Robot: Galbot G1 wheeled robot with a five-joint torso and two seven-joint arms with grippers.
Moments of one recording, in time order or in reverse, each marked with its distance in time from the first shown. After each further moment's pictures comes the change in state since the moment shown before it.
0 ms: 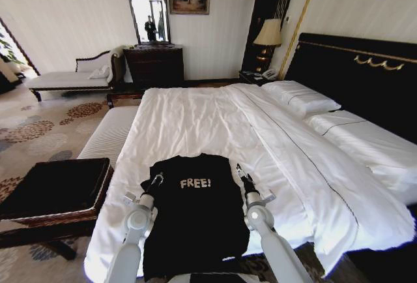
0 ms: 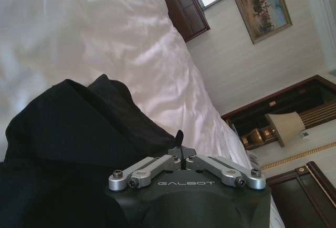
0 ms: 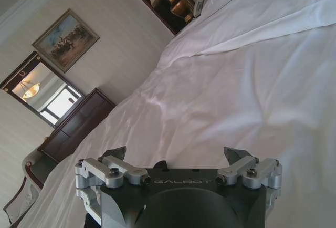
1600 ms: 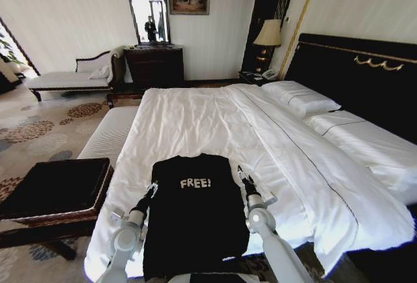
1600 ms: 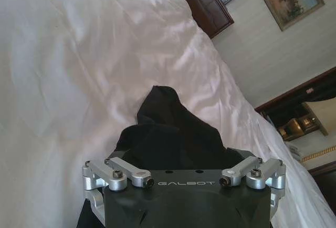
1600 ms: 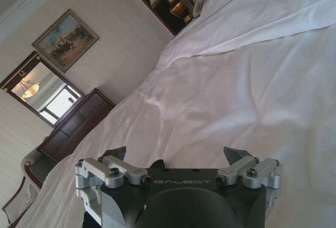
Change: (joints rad) left arm 0.210 0.058 -0.060 -0.126 0.056 -0.002 -0.023; right arm -0.023 -0.008 0.004 0.014 -0.001 0.006 -0.003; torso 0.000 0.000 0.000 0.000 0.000
